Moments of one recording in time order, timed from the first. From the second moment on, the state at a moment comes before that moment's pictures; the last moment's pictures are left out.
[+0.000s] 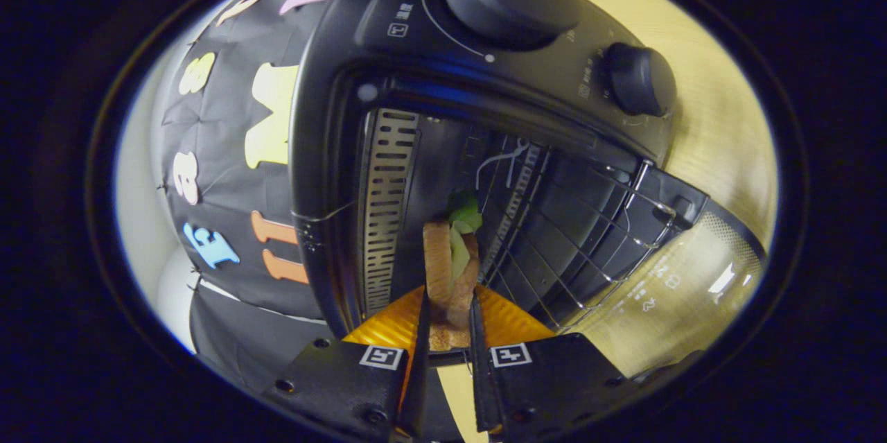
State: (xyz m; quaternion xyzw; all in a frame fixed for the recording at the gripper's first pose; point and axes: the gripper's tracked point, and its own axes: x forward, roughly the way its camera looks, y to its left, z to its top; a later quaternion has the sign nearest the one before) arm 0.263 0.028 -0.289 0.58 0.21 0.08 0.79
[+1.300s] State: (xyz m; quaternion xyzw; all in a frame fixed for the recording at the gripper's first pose) arm 0.131 0.049 -0.241 0.28 0.29 0.05 0.91
